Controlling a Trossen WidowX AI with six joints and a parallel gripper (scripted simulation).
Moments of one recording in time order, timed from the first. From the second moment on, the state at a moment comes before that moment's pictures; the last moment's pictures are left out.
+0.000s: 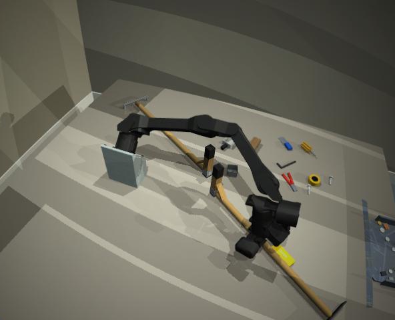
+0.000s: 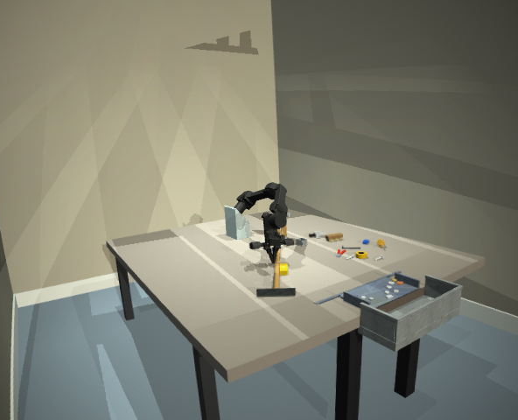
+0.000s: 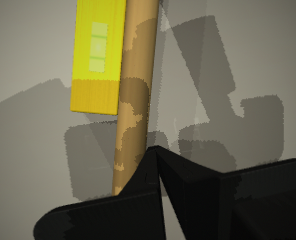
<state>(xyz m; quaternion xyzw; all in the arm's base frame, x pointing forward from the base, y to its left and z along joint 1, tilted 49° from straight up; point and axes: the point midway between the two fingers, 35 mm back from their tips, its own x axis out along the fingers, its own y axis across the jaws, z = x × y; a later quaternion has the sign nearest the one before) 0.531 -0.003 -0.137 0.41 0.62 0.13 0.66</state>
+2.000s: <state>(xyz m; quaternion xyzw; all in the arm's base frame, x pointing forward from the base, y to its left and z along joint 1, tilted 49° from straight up) 0.517 -0.130 -0.055 0.40 0.54 0.12 0.73</state>
